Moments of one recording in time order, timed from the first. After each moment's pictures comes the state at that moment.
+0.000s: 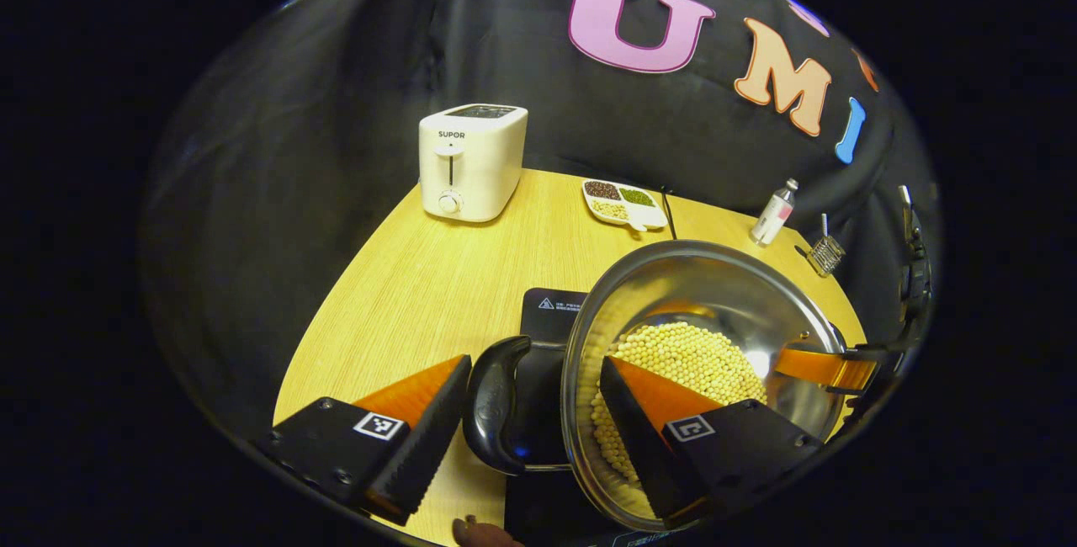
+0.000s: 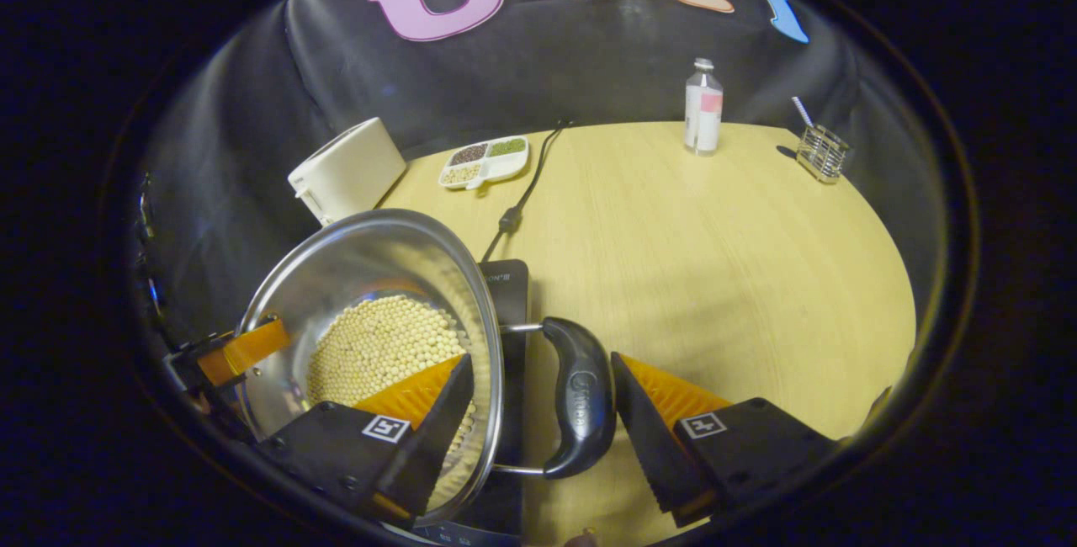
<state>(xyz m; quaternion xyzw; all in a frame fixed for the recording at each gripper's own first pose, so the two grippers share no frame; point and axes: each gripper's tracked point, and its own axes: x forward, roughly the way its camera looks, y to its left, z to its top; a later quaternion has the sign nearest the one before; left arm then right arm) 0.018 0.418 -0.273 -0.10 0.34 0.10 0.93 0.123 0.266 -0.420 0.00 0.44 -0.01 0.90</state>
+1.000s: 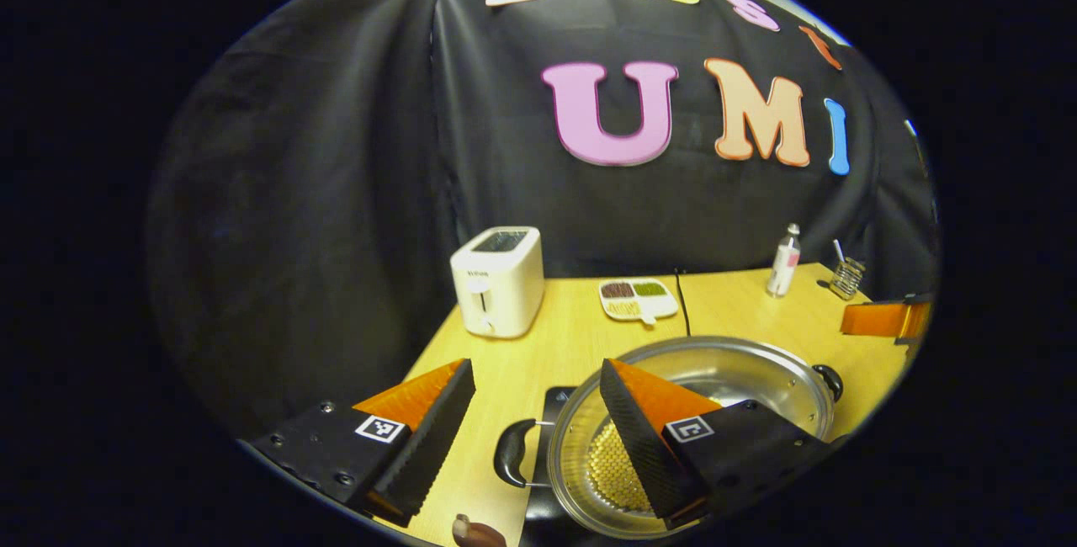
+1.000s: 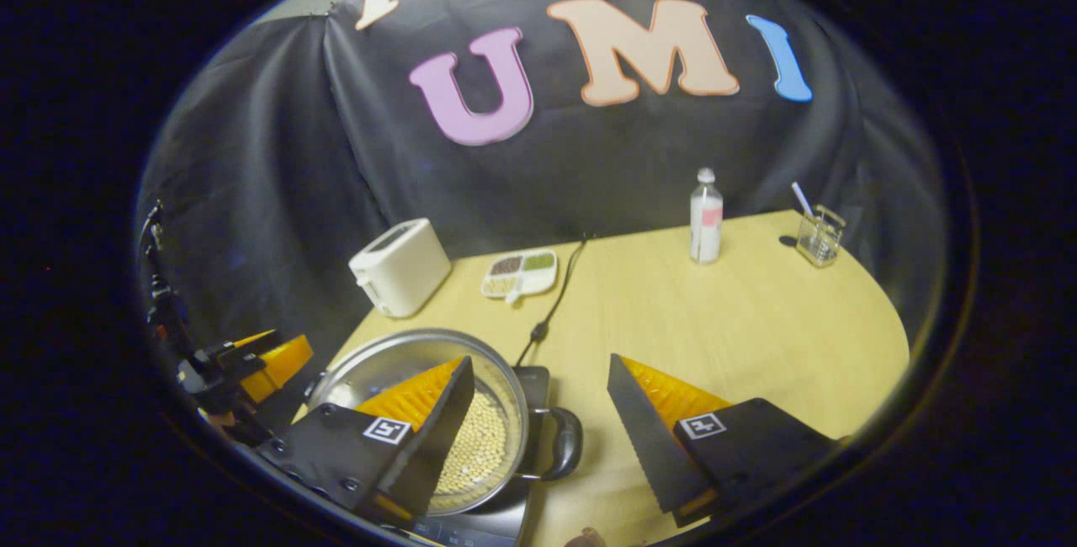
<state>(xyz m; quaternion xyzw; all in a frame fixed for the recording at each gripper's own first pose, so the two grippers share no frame) 0.026 0.418 -0.134 0.03 0.15 0.18 0.97 0.148 0.268 -0.265 0.02 0.26 0.07 0.96</state>
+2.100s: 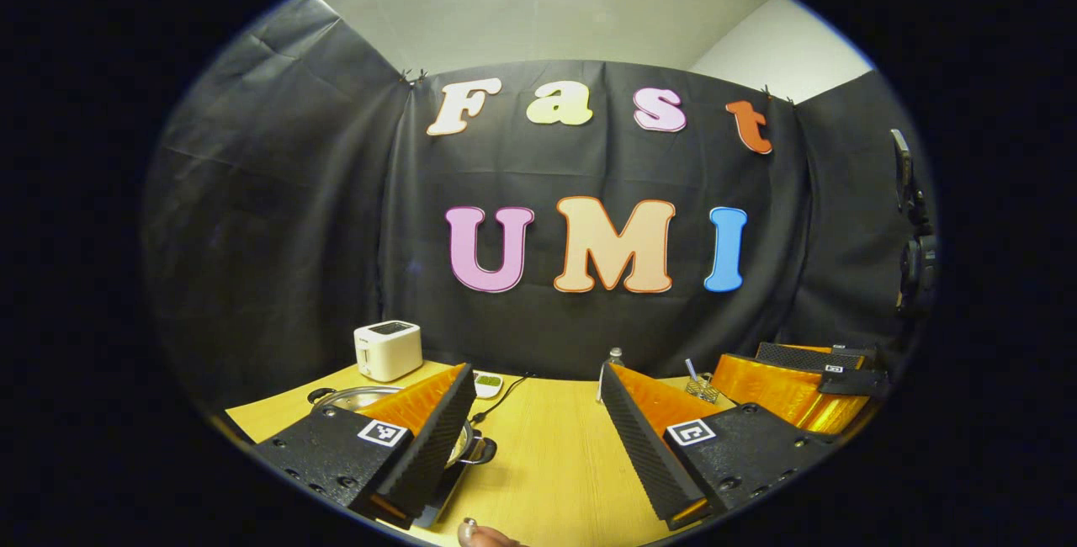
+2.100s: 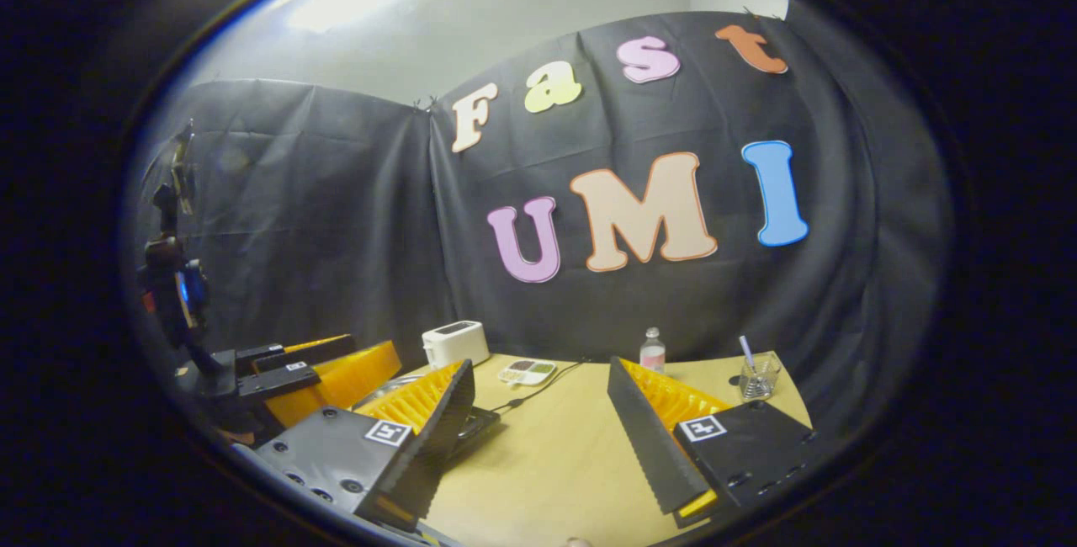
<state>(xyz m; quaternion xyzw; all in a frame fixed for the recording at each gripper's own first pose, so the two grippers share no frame) -0.024 0.011 -0.003 -0.01 -0.03 0.14 0.99 0.028 0.066 -0.073 0.00 0.07 0.21 0.97</state>
